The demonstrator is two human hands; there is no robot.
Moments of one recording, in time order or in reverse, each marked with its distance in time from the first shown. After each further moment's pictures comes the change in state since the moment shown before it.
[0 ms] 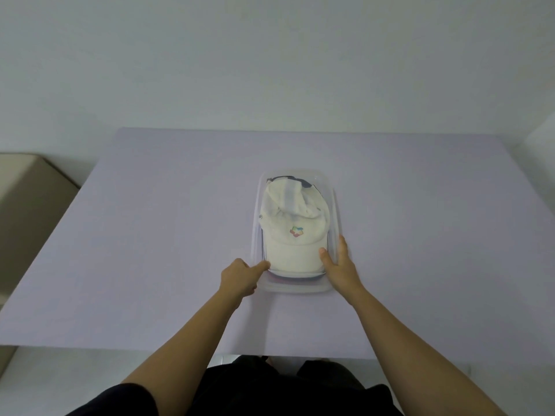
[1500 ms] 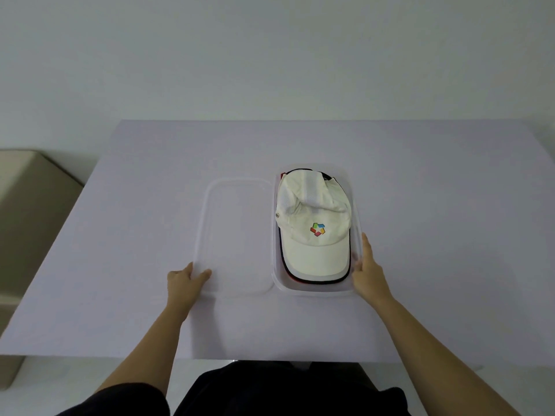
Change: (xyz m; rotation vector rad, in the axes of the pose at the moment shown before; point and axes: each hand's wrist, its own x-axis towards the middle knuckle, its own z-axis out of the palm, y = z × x) left_hand 0.097 -0.114 -0.103 -0.018 0.161 0.024; right_hand 0.015 0.020 0.007 -0.264 0.107 0.039
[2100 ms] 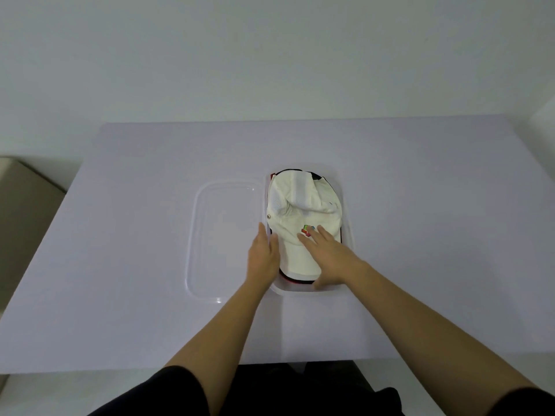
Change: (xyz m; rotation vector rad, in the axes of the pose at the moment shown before) left_hand -0.069 0.132 0.110 -0.030 -0.125 0.439; right_hand 0.007 -0.072 0.004 -0.966 -0.390 -0.527
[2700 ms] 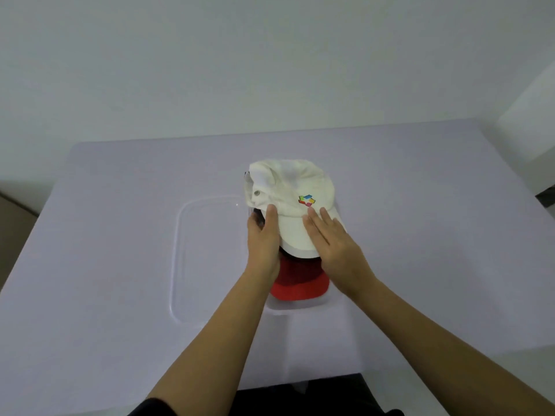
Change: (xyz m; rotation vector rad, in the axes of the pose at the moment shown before) left_hand 0.012 0.087 -0.002 -0.858 -0.007 -0.128; right_hand -0.025 0.014 -0.015 -0.153 0.902 -0.060
